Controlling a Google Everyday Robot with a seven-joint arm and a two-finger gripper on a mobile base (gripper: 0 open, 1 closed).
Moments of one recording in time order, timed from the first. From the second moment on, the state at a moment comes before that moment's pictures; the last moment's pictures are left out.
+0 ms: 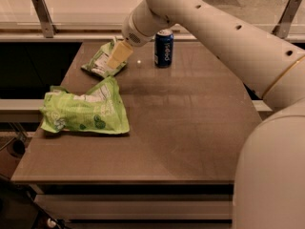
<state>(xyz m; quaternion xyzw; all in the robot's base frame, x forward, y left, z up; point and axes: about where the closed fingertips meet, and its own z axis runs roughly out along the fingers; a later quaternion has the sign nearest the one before) 0.728 0.094 0.914 -0.57 0.71 0.10 0.40</state>
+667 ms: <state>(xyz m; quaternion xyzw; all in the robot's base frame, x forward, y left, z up) 0.749 0.121 0.873 -0.57 0.72 0.13 0.39</state>
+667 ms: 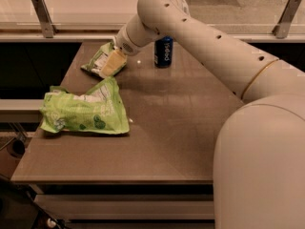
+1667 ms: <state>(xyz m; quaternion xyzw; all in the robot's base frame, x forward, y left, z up) 0.751 0.143 0.836 -0.56 0.72 0.17 0.38</state>
